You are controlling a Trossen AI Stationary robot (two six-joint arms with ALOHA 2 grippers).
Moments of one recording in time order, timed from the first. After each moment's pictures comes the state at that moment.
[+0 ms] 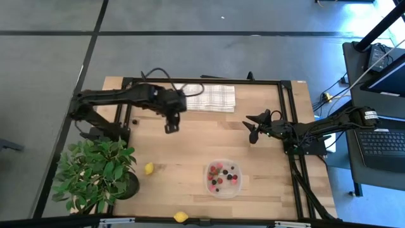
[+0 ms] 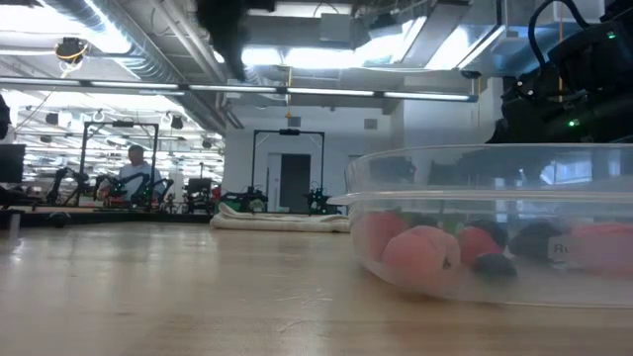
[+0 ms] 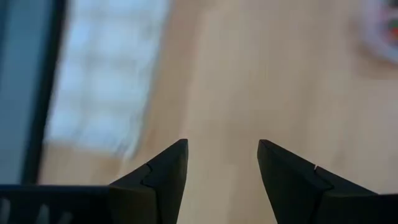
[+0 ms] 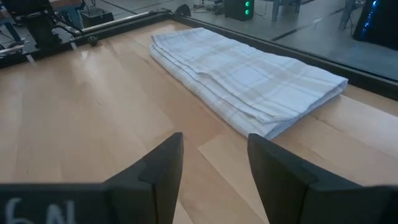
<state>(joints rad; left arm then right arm) 0.12 1.49 1.50 -1.18 -0.13 -0.04 0.00 0.93 0.01 0.60 0.52 0.31</state>
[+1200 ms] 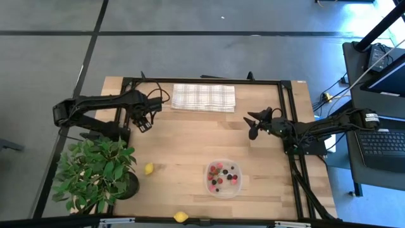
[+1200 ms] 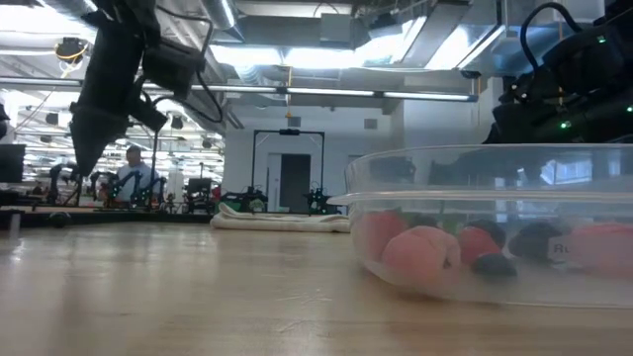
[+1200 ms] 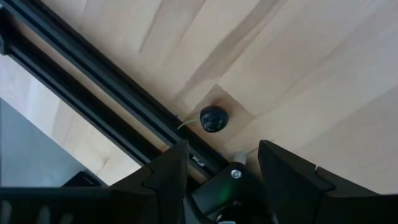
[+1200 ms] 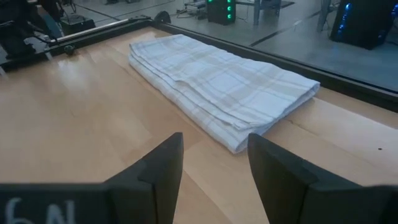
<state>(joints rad) 0.42 1.24 0.79 -1.30 -0.27 -0.30 -0.07 0.93 0.01 0.61 0.53 0.31</state>
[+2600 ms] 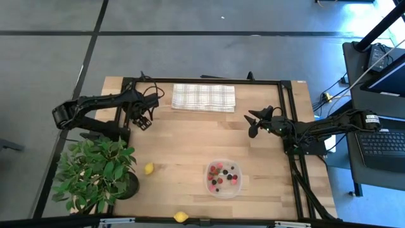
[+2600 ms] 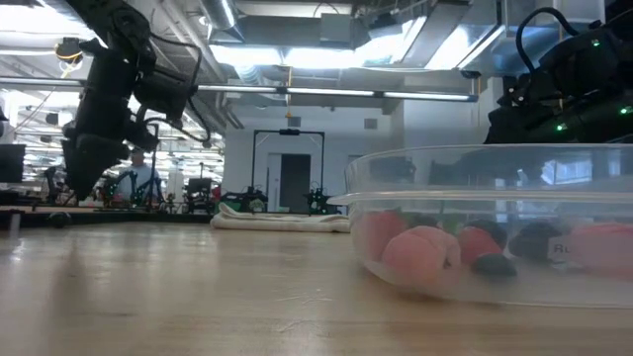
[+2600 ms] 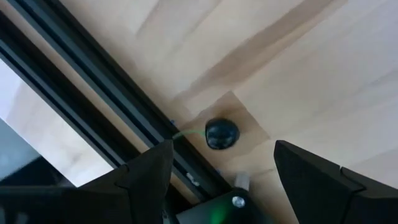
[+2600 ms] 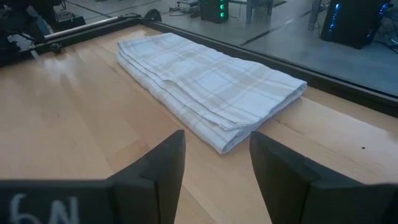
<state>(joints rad) 0.58 1.24 0.67 -1.15 -0.25 -0.30 -0.12 0.93 0.01 0.61 0.52 0.29</state>
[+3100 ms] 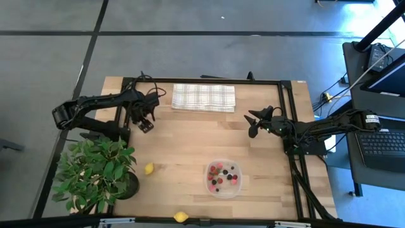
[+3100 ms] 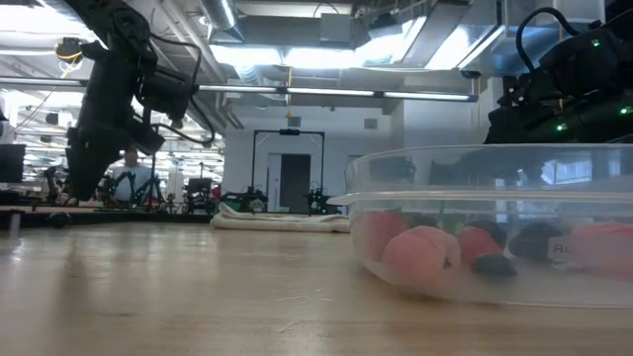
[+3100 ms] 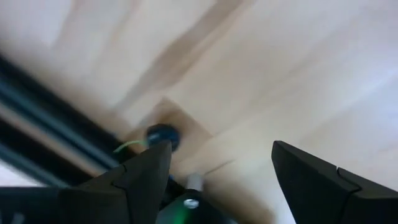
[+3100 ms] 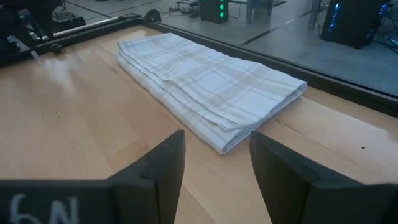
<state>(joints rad) 0.60 1.24 0.67 -1.11 -0.05 -0.19 -0.12 0.93 0.01 0.61 0.52 0.29</state>
